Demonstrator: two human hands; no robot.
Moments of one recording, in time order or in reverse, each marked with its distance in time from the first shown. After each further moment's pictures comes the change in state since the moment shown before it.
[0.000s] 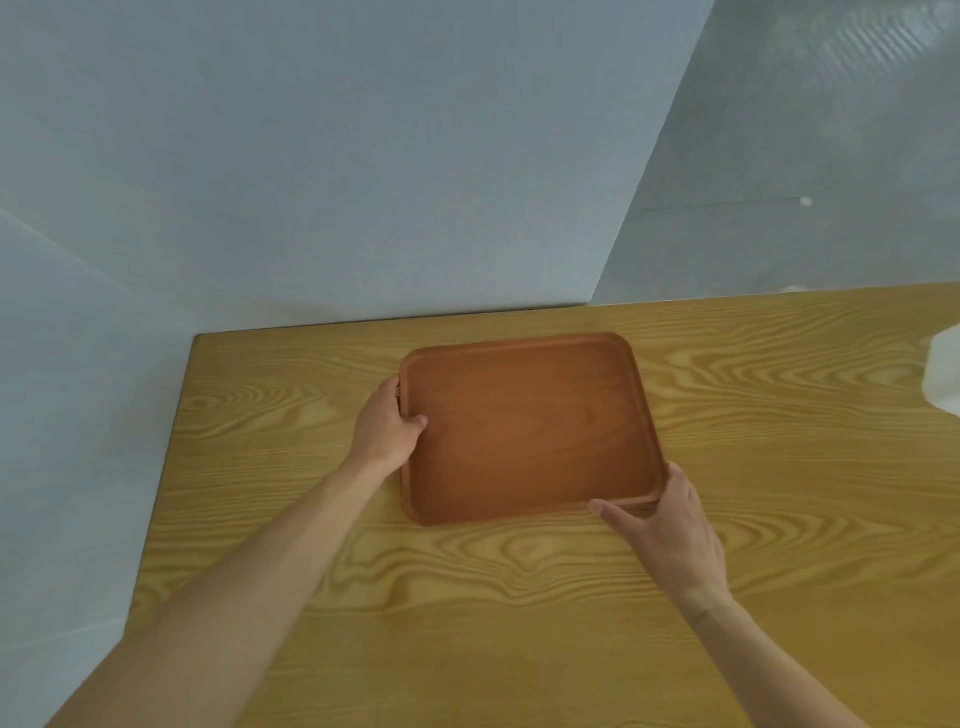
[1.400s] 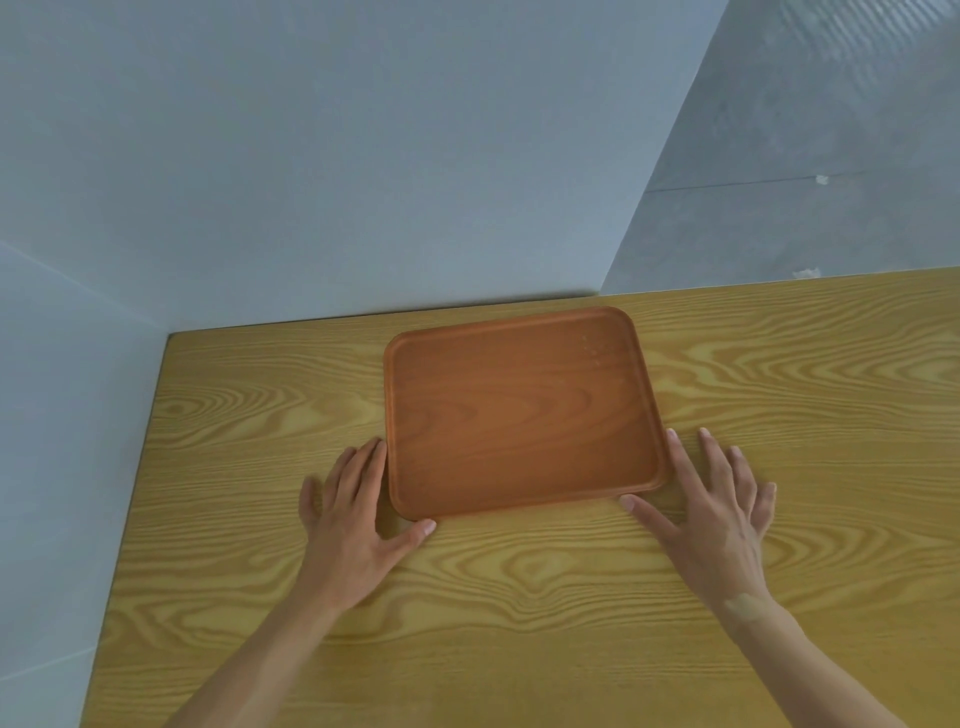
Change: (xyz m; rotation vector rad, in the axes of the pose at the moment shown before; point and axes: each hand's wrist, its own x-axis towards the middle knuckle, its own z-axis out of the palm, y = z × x) left_hand -0.063 -0.089 0.010 0.567 0.045 0.298; right_hand 0.041 0.039 0.013 -0.250 0.211 -0.313
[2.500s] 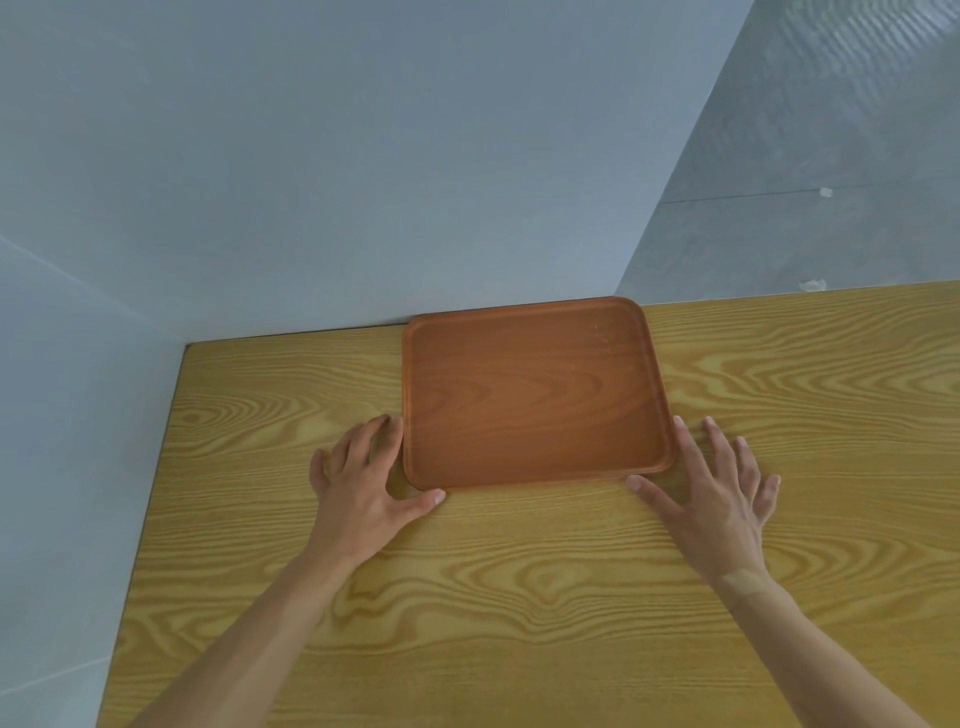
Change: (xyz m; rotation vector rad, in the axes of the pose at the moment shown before) left_hand 0.041 -0.005 -0.017 0.003 0.018 -0.015; right_hand 0.023 -0.019 -0.003 0.077 -0.031 0.072
